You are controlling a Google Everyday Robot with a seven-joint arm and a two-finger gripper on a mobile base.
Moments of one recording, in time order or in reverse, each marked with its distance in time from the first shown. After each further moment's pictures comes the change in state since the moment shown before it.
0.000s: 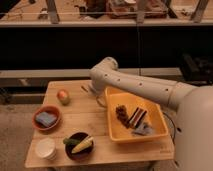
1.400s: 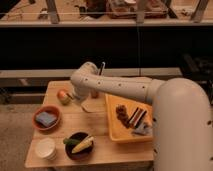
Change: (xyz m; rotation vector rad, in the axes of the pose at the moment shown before) arm 0.034 -0.084 0.081 0.095 -0.127 -0.248
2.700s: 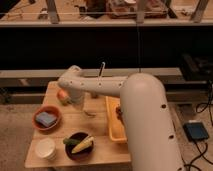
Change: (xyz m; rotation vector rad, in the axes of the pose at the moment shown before) arm -0.010 0.001 0.038 -0.003 -0.236 -0.060
